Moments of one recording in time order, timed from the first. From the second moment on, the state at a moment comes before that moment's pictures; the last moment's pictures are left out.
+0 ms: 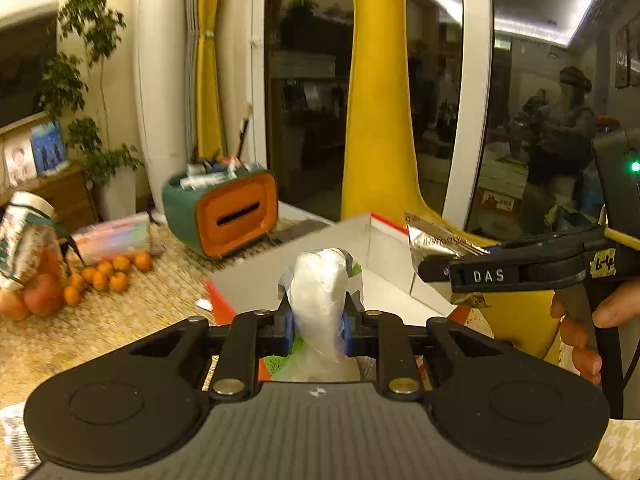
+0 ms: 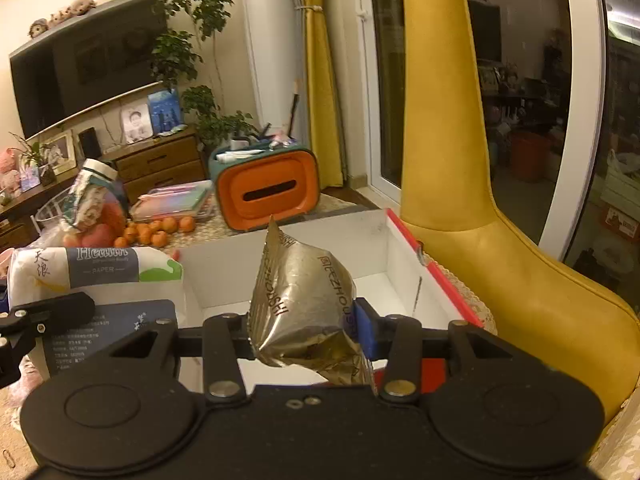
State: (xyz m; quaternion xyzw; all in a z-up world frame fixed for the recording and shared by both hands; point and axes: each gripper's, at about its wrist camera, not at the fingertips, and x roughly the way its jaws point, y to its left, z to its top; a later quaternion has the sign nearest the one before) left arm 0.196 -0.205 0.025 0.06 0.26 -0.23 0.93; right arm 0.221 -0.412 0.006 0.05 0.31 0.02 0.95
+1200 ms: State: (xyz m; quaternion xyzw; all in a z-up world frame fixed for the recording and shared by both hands) left arm 0.308 -0.267 -0.057 0.14 0.40 -0.22 0.88; right arm 0.298 -0.431 -0.070 0.03 0.39 0.03 0.92
